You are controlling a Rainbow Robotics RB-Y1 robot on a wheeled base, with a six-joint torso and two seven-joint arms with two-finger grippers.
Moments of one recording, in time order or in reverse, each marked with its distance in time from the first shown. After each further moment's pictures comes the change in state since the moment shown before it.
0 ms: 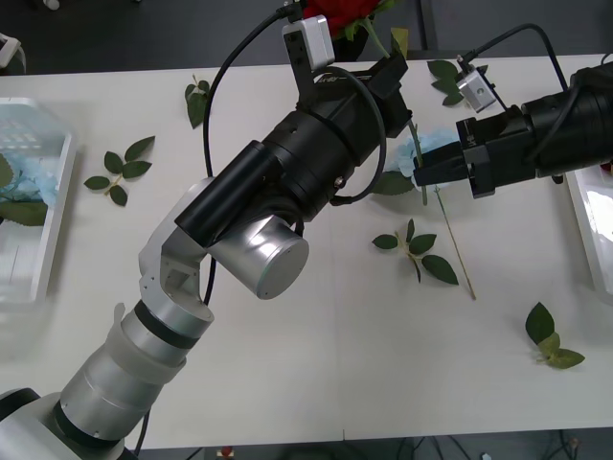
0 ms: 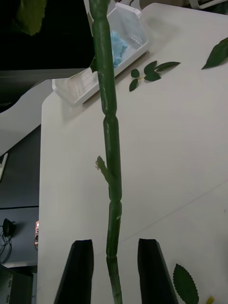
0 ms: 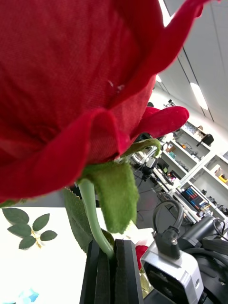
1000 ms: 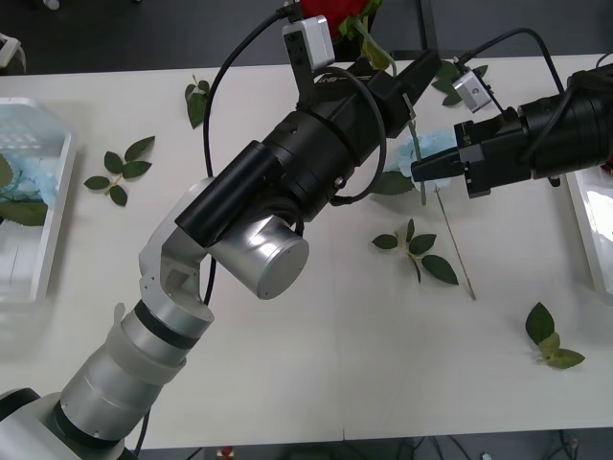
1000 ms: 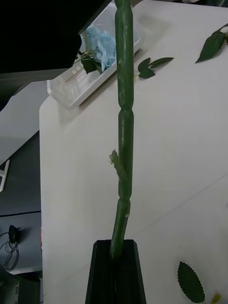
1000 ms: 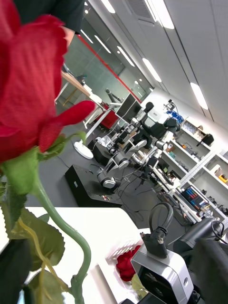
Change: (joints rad) right arm 0.000 0.000 0.013 0.000 0.001 -0.023 -0.058; left arm 0.000 0.000 0.000 0.001 0.000 -0.001 0.000
